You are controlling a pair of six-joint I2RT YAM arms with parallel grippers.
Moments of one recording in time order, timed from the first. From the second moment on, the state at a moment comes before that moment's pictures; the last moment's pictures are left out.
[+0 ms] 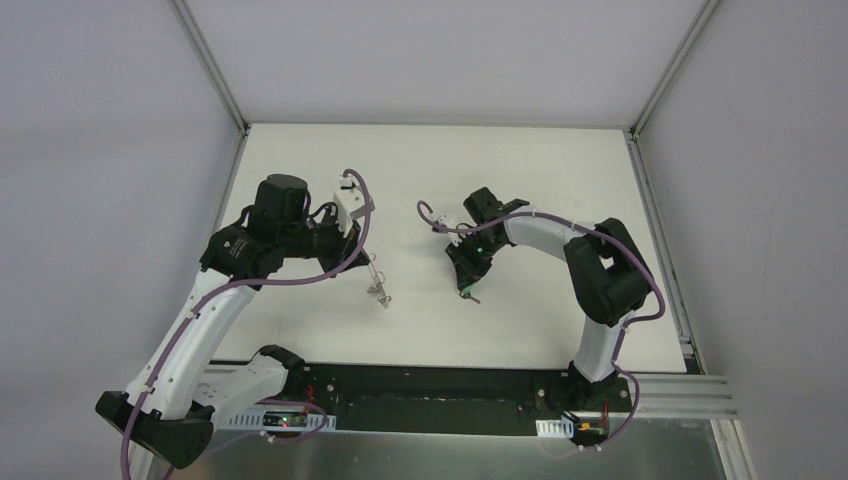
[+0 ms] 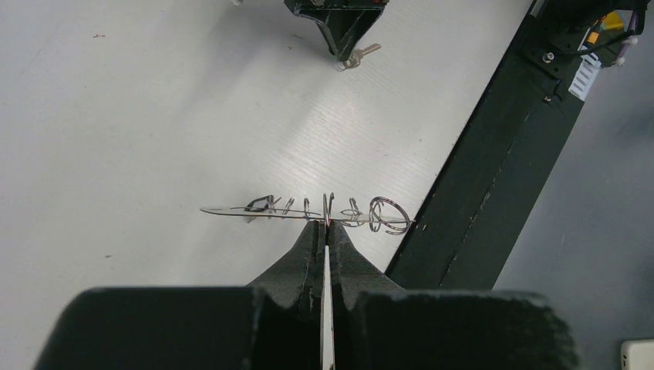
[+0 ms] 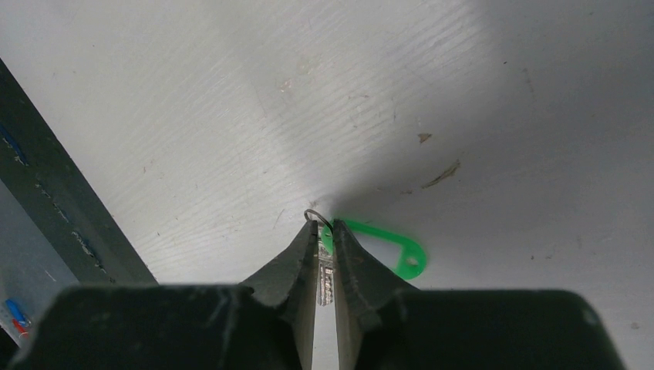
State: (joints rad) left arm -0.42 0.96 1.17 -0.91 0.57 0.25; right arm 0.60 1.85 1.17 -0.67 -0.54 -0.31
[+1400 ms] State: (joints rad) left arm -0.42 0.94 1.16 -0.92 0.55 0.26; right arm 0.73 1.84 1.20 -0.72 -0.40 -0.54
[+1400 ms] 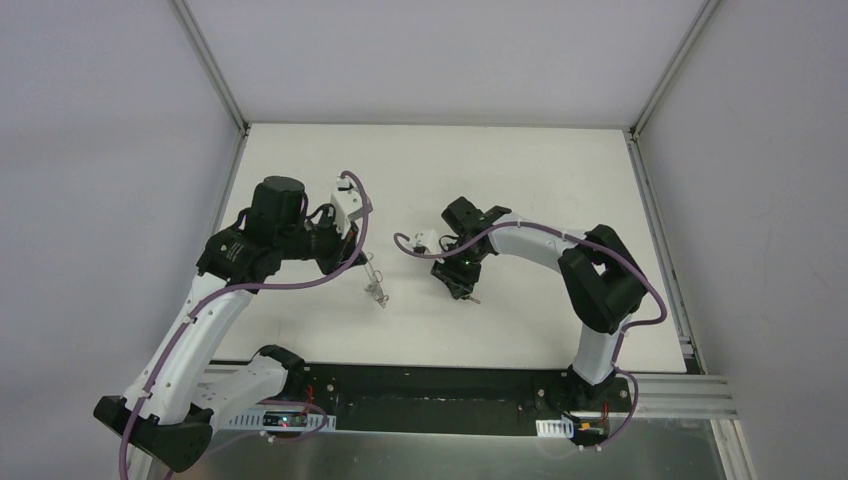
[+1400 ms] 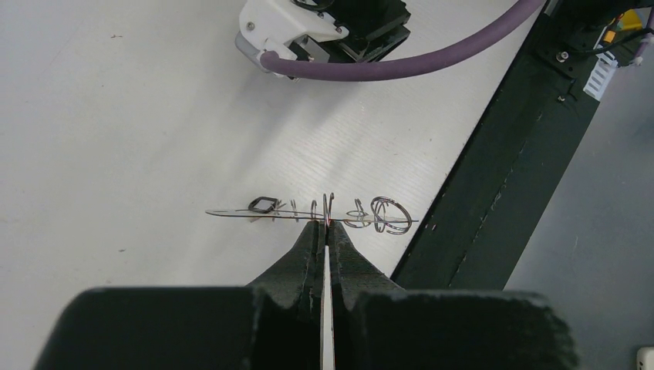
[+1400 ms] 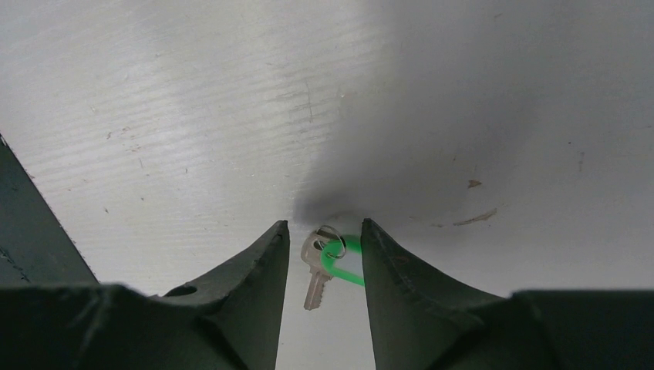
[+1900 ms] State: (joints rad) left arm -0.42 0.92 1.16 -0.92 0.55 0.26; right arm 0.76 1.82 1.18 -0.69 -0.33 -0.55
